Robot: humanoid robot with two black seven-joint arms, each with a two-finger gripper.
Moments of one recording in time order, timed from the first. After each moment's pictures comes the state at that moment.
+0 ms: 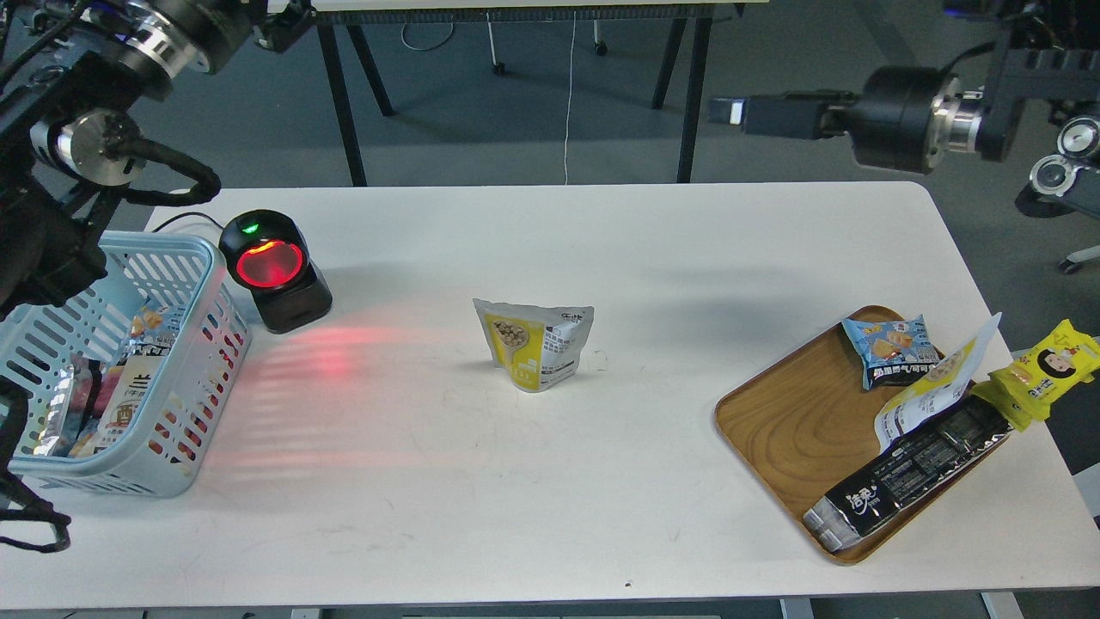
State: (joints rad) left arm -1.10 0.49 -0.64 -0.81 0.40 -0.49 -0.27; right arm 1.39 -0.77 -0.11 1.11 -0.90 0.17 0.49
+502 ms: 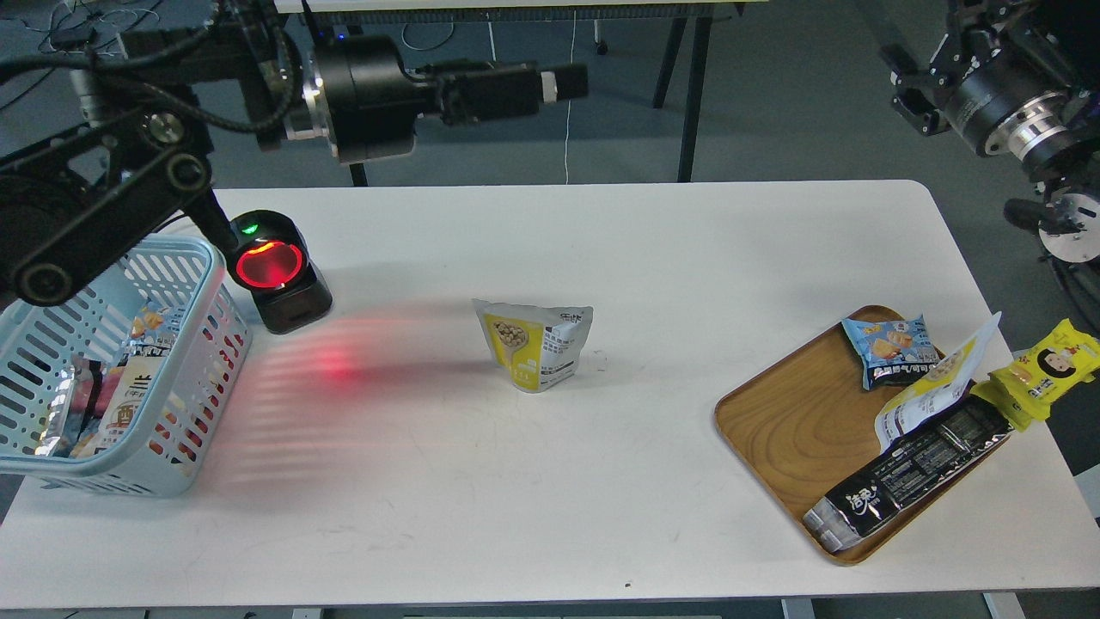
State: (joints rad) left arm -1.10 0.56 -0.62 -1.36 1.50 -0.49 -0.37; right arm 1.12 -0.58 0.12 0.65 0.10 0.29 0.49
